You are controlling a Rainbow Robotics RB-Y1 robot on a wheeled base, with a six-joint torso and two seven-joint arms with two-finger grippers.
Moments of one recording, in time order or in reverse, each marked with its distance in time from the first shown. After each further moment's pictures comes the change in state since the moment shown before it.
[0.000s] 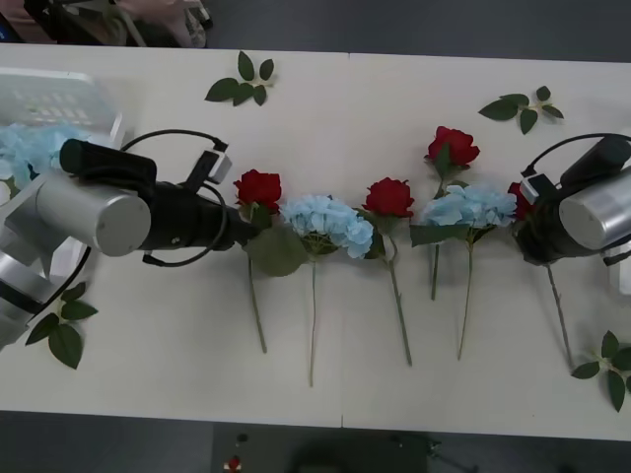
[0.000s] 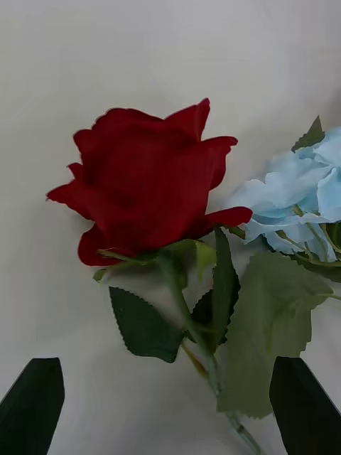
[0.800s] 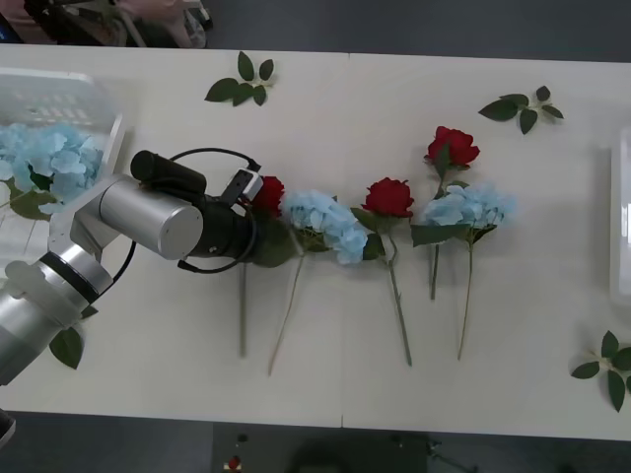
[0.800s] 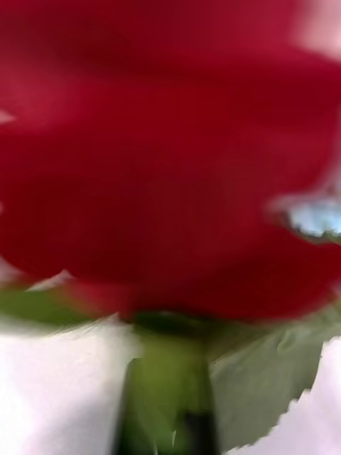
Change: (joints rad) right arm 0.000 -0.212 -0.502 0.033 0.071 0.162 0.000; left arm -0.119 -0.090 -0.139 0.218 -0.077 -0.030 0.017
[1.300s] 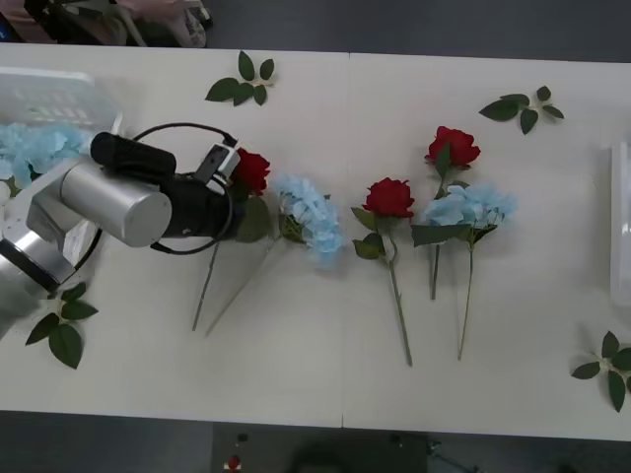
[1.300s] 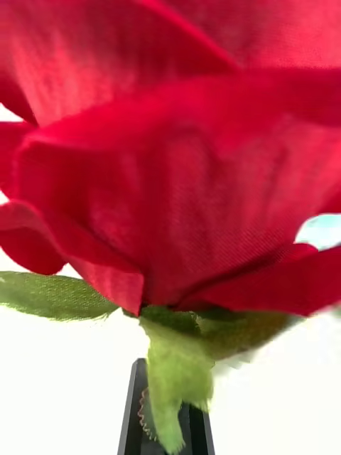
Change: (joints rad) right arm -0.017 0.010 0.191 0.361 0.129 -0.438 0.000; left arm 0.002 0.128 0.028 -0.119 0.048 -0.048 0.000
